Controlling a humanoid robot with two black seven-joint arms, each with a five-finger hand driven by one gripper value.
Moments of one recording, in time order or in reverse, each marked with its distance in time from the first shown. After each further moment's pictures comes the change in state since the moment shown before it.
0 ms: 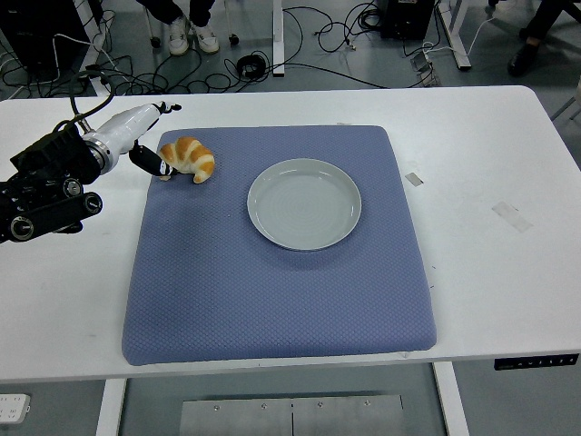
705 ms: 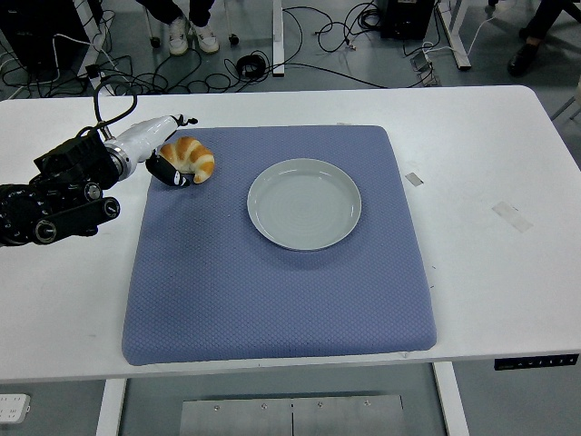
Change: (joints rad) left arm 0.000 -0.074 0.032 0.067 0.005 -0.046 -0.001; right arm 0.000 0.000 0.000 0.000 0.000 0.000 0.000
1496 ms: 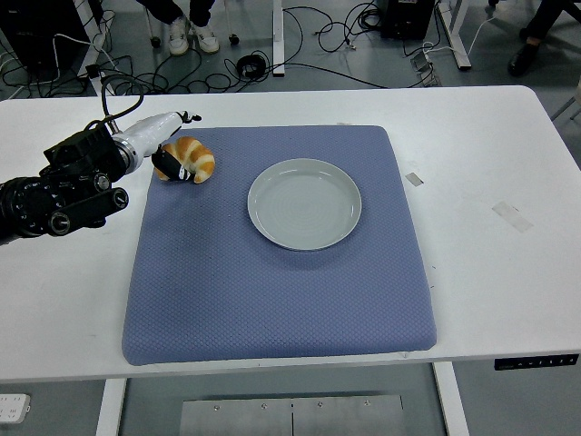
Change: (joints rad) left arm -0.002 -0.063 -0.020 0.104 -0.002 -0.064 -0.011; right arm 0.000 0.000 0.000 -0.001 0.000 0.000 0.000
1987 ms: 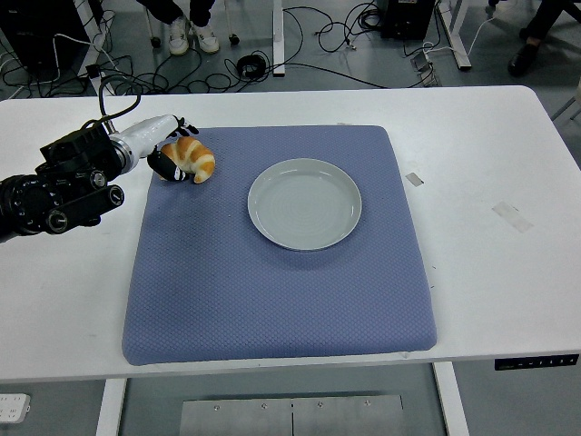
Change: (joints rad) left arm 0.001 -0.003 0.000 0.033 0.001 -0.045 -0.004; right arm 0.000 0.000 0.000 0.000 0.000 0.000 0.000
